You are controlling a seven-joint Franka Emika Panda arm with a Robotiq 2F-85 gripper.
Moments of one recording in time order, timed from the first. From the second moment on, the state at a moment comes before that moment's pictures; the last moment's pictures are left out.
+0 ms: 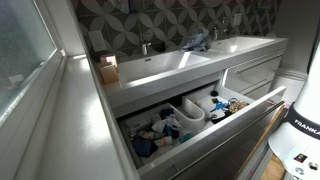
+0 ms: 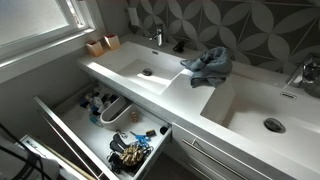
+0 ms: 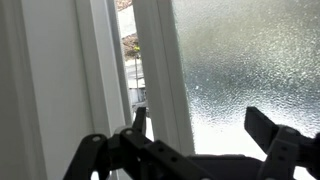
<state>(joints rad) 0.23 0.06 0.14 -1.75 1.30 2.33 -1.42</state>
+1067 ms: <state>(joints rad) 0.16 0.22 0.14 -1.64 1.55 1.97 -1.88</state>
